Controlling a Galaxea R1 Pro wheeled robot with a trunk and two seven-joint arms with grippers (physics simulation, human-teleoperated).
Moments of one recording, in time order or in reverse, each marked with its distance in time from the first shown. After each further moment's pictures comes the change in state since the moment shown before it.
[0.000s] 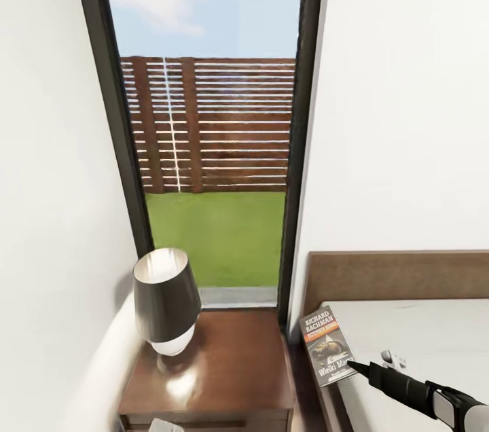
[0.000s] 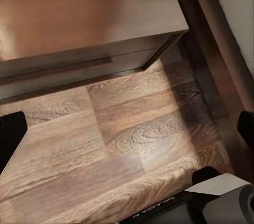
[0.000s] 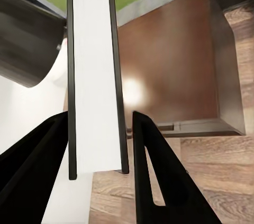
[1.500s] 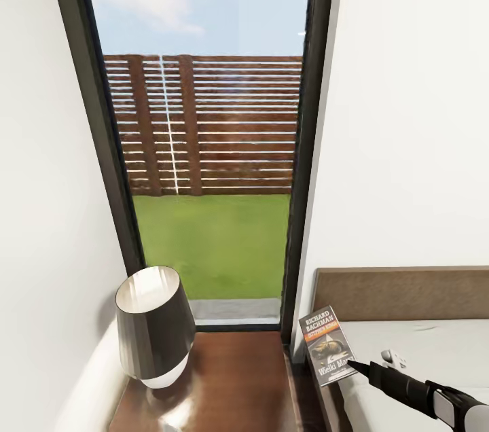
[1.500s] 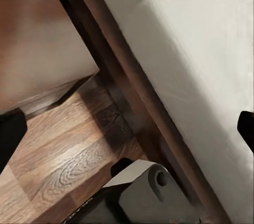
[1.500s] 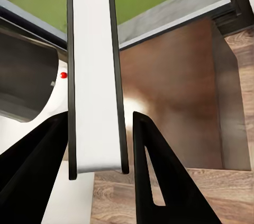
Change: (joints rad) left arm 0.000 0.011 0.008 -0.007 0.008 0.003 -0.433; right arm 0.000 -0.001 -0.005 -0.002 -0.002 0.008 0.000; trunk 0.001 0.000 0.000
